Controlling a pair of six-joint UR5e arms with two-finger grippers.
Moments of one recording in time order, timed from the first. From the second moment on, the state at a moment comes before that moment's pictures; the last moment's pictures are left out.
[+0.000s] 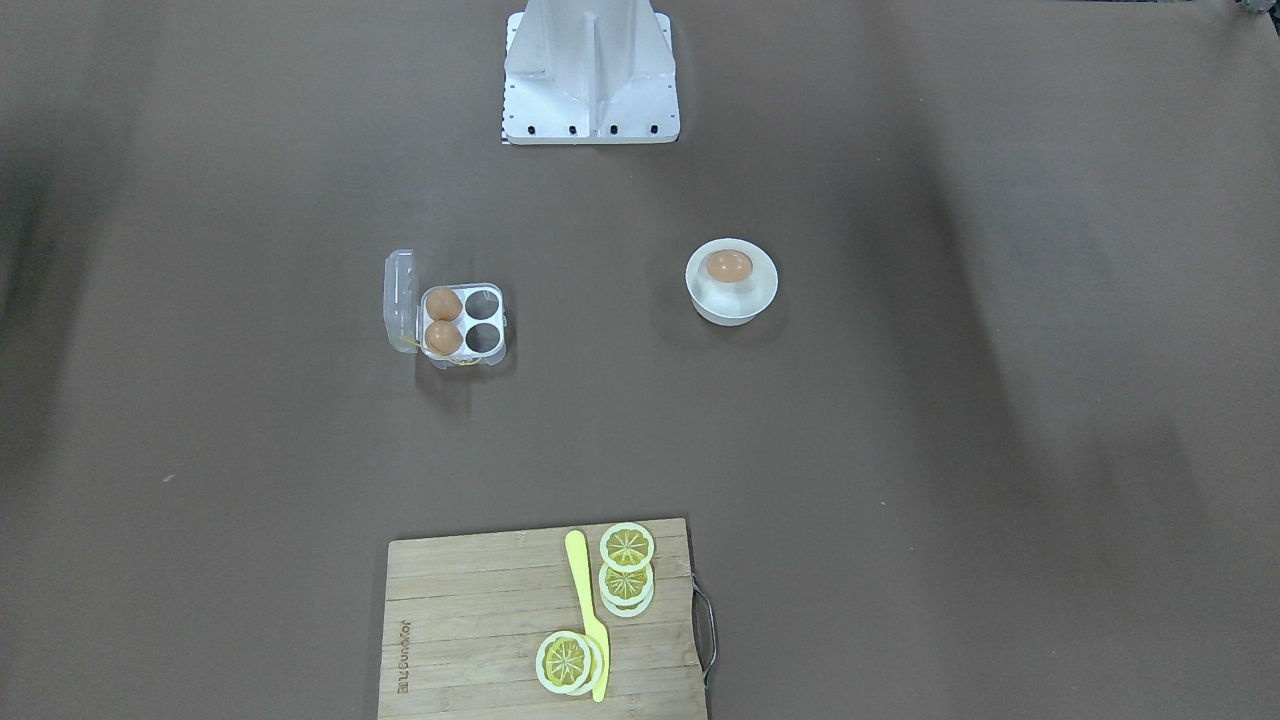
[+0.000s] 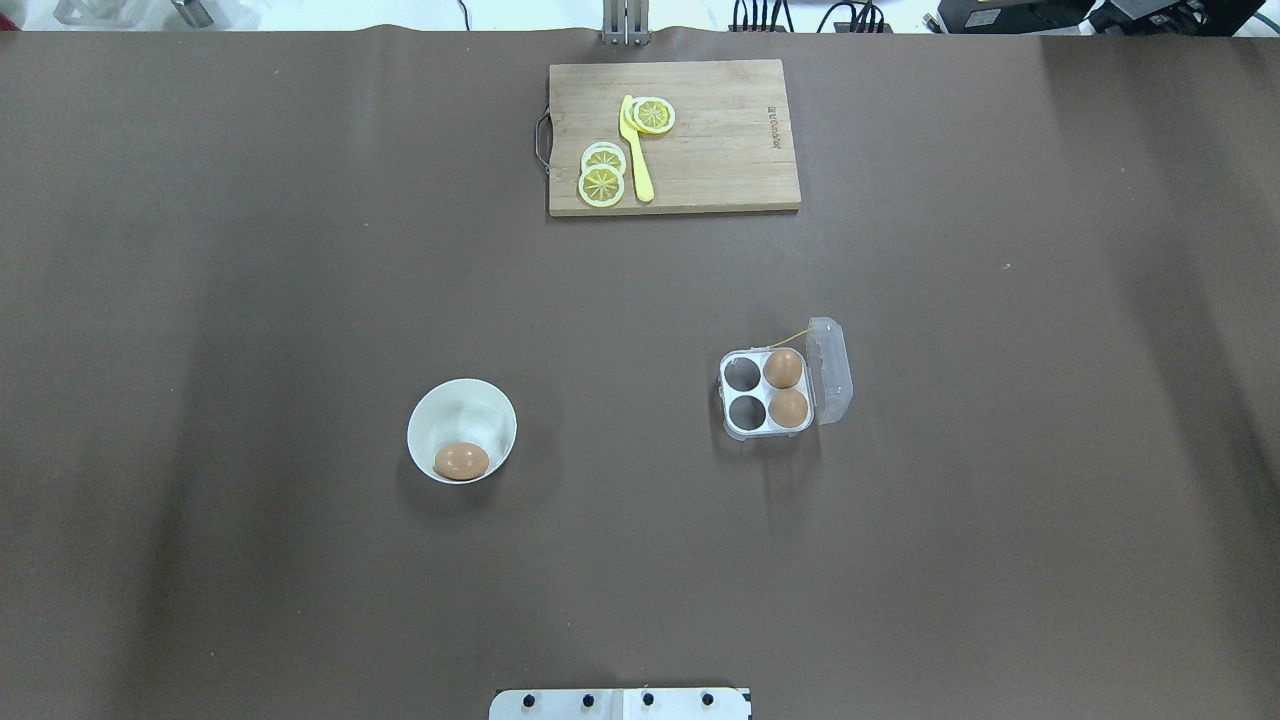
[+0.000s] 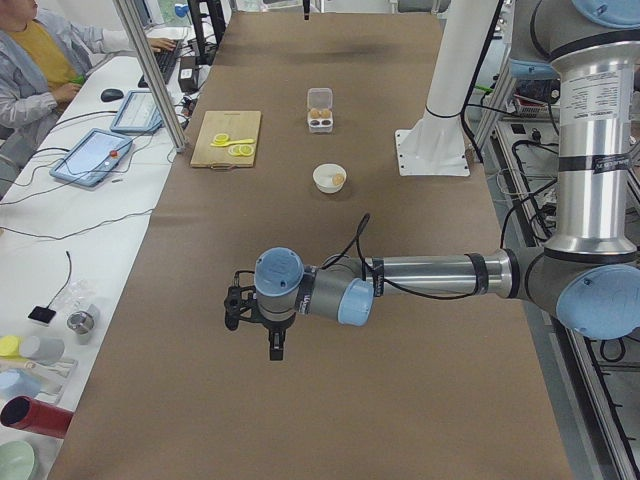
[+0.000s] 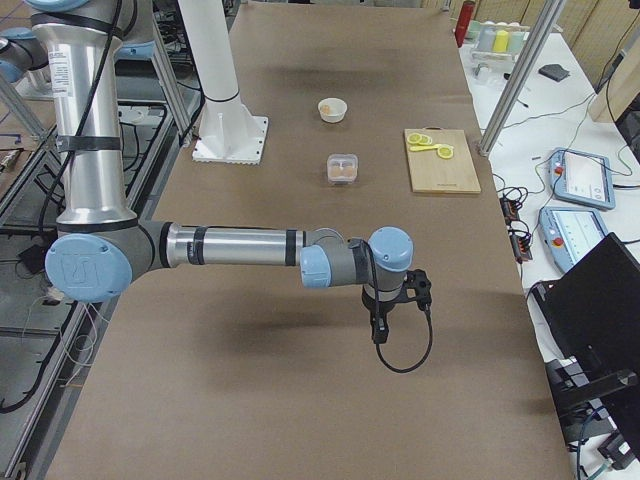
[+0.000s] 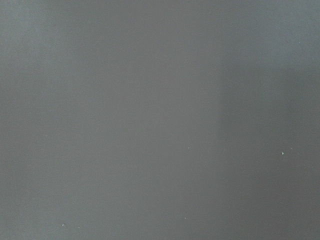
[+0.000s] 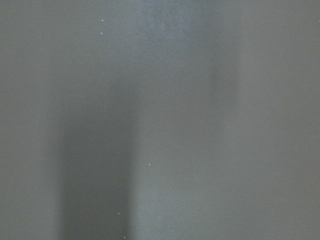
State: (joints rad) left arm -1.54 -1.51 -1.59 -1.84 -2.39 -0.26; right arm 1.49 -1.55 1.54 -1.44 2.31 0.06
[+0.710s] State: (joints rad) left arm -1.54 -1.52 -1.62 -1.79 -2.39 -0.26; right arm 1.51 -1.57 1.54 -1.44 2.32 0.06
